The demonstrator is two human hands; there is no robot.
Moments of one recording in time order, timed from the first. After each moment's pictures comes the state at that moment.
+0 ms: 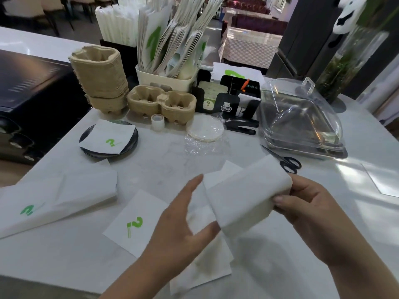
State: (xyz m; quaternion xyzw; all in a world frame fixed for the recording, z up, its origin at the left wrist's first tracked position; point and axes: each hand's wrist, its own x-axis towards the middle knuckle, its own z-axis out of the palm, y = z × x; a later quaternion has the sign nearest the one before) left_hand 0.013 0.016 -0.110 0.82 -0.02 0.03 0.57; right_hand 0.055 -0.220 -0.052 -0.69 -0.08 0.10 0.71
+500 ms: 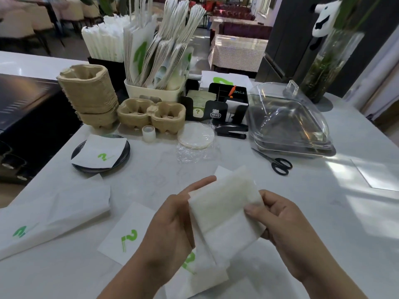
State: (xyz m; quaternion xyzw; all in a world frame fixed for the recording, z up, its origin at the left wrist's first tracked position) left_hand 0.030 0.007 -0.079 0.46 0.02 -0.18 0.87; right_hand 0.038 -0.201 -0.069 -0.70 0.06 0.12 0.70
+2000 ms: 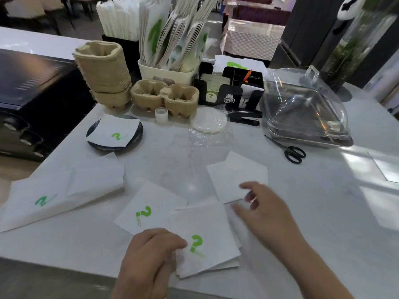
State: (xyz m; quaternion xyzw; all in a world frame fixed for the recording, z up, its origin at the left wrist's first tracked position) left_hand -0.052 0.066 -0.184 0.87 -0.15 0.27 0.38; right_hand 0.044 -0.177 -0.120 -0.95 -0.01 0.03 0.30
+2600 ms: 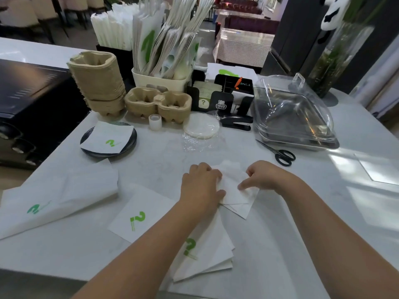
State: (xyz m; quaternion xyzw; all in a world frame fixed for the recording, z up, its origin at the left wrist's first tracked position) left_hand 0.111 -0.030 -0.146 0.97 -0.06 -0.05 0.22; right_hand 0.157 -0.208 -0.103 -0.95 0.05 0.24 0.19
